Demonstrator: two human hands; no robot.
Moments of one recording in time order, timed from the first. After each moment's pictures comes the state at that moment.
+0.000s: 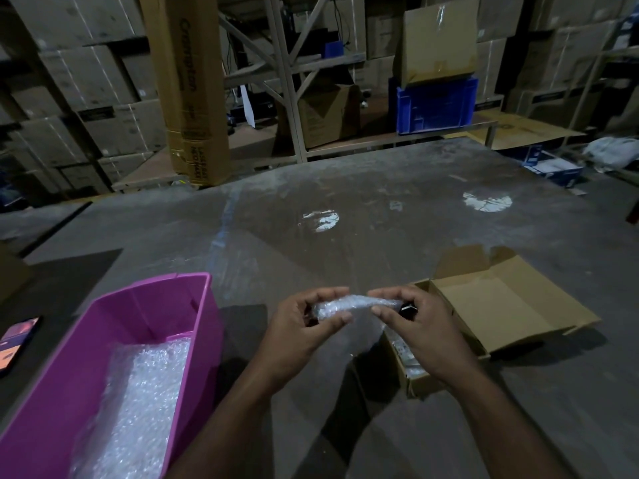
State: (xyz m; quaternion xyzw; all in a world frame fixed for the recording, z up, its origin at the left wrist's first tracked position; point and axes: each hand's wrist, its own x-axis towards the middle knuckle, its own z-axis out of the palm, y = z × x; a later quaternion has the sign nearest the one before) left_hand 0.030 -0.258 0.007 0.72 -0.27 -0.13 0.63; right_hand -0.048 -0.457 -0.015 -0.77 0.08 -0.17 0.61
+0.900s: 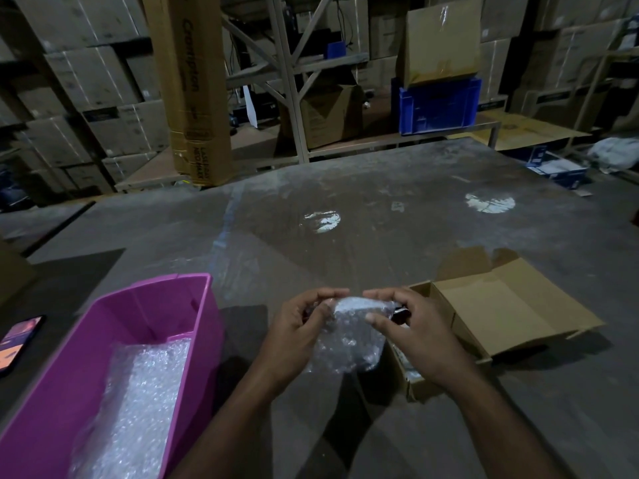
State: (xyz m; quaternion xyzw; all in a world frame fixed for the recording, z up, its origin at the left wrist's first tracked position) left_hand 0.030 -0.260 0.004 0.72 -0.26 -0.10 0.63; right_hand -0.044 -0.454 -0.017 -0.78 0.04 -0.15 0.60
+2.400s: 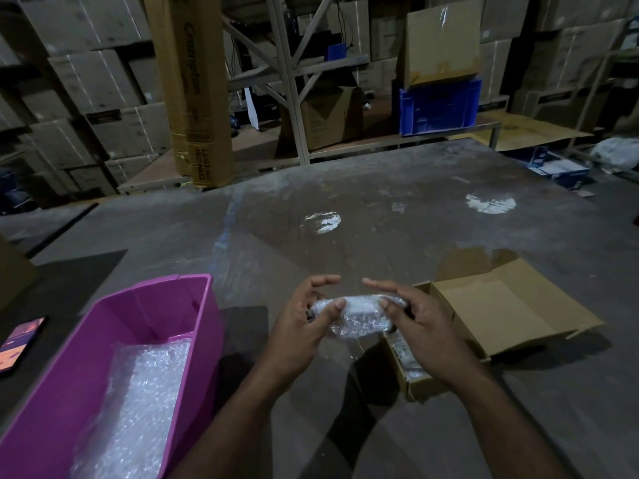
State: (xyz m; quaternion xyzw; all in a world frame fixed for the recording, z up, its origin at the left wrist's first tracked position) left_hand 0.026 -0.268 0.006 0.72 -0.23 -0.10 0.65; right_hand -0.048 -0.461 -0.010 -0.79 -0.01 -0.17 0.59
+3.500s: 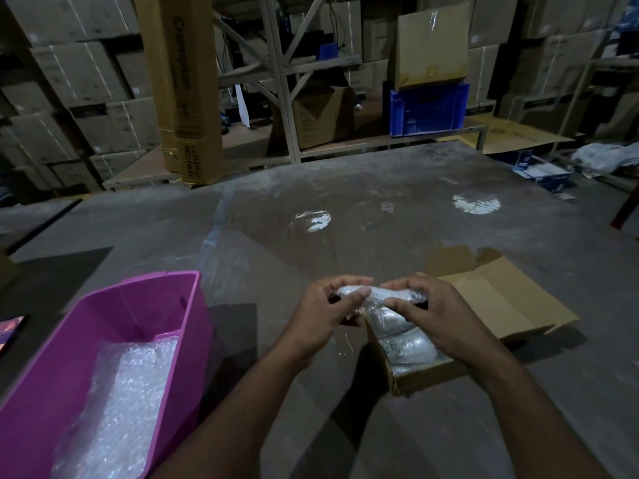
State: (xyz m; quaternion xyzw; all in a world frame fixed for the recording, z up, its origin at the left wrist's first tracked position) left_hand 0.033 -0.315 0.003 0.67 -0.25 -0.19 0.67; right_hand -0.049 -0.509 -0.009 -0.84 0.00 -0.16 0.51
